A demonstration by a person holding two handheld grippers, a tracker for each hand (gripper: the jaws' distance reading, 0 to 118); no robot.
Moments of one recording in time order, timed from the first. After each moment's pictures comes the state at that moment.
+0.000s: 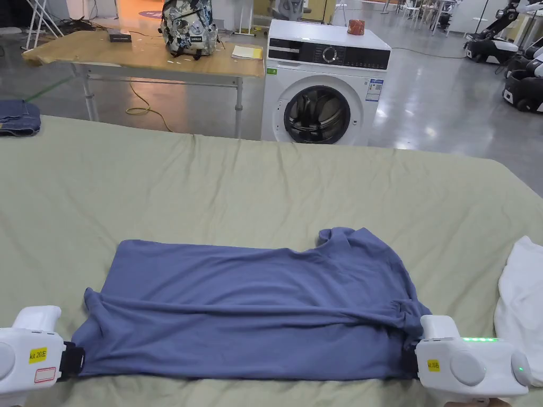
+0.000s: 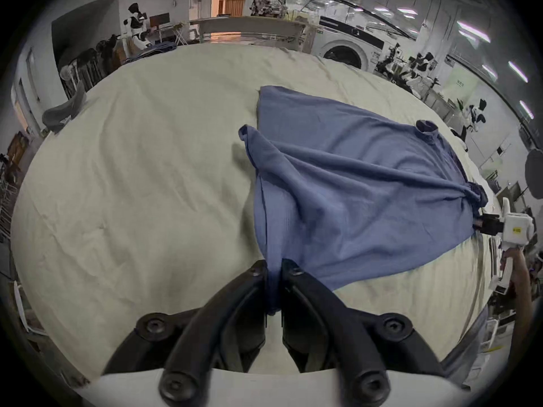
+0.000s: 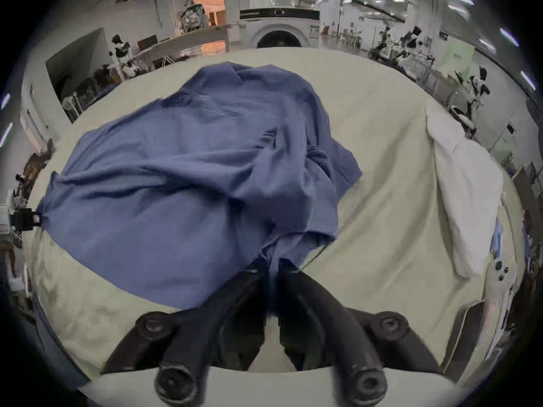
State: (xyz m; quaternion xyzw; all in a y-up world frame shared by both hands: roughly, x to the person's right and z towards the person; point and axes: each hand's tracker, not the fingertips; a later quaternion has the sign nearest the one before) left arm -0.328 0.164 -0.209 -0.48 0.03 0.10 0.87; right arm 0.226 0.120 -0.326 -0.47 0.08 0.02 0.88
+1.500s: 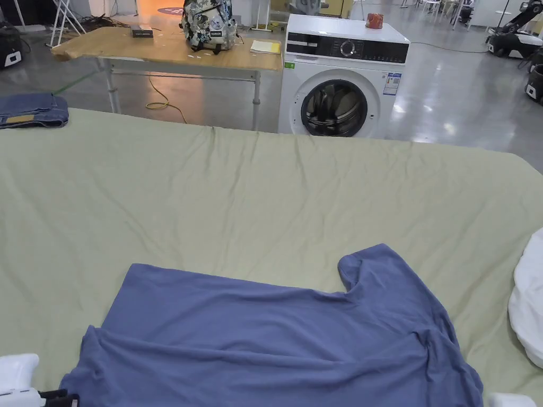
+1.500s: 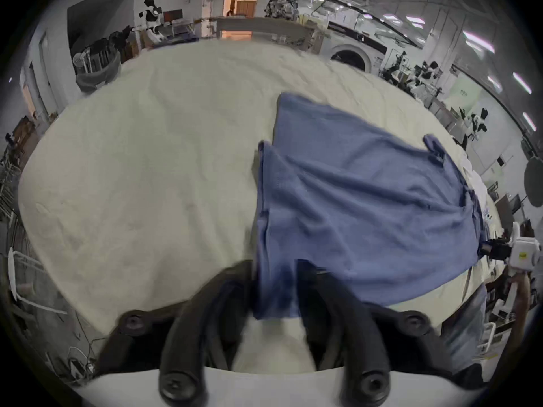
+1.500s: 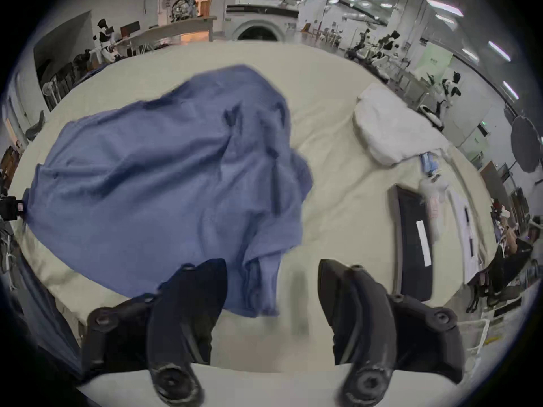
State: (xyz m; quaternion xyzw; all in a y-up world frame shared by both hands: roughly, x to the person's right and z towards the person) left arm -0.340 0.154 -0.097 -0.47 0.05 0.13 0.87; right arm 0.233 0.155 -0.162 -0.48 -0.02 0.08 0.87
